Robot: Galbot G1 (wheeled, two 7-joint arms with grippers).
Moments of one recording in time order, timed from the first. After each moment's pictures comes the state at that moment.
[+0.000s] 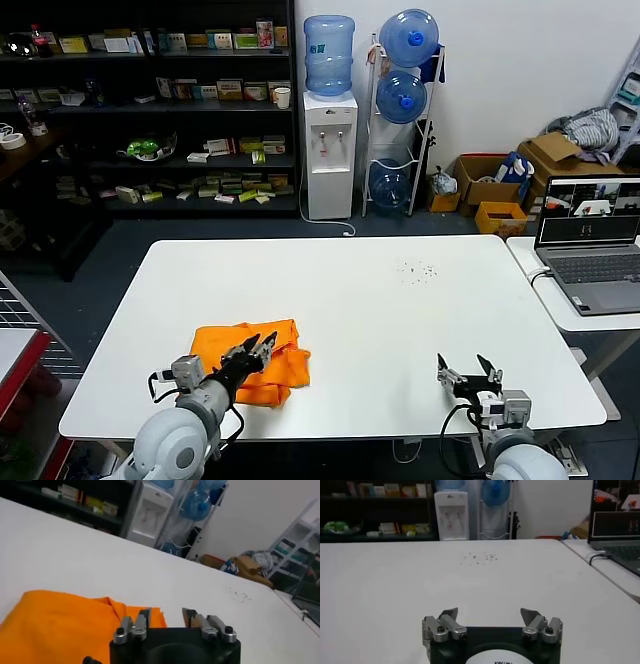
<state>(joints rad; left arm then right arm) 1.23 -0.98 -0.17 -2.02 -1.02 0.34 -0.40 -1.45 0.97 0.37 1.93 0.64 -0.28 0.36</state>
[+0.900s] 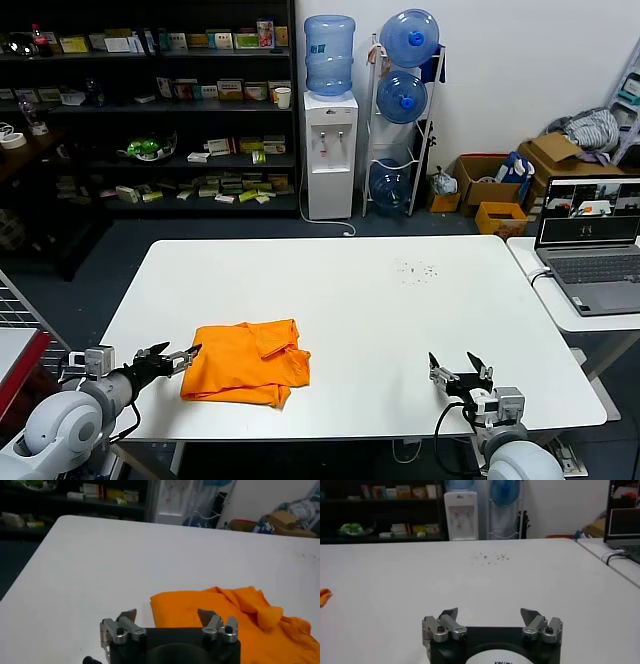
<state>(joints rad) 1.32 -0.62 -0.37 -1.81 -1.09 0.38 -0.09 -1.43 0.96 0.34 1.92 0.65 -0.28 0.33</state>
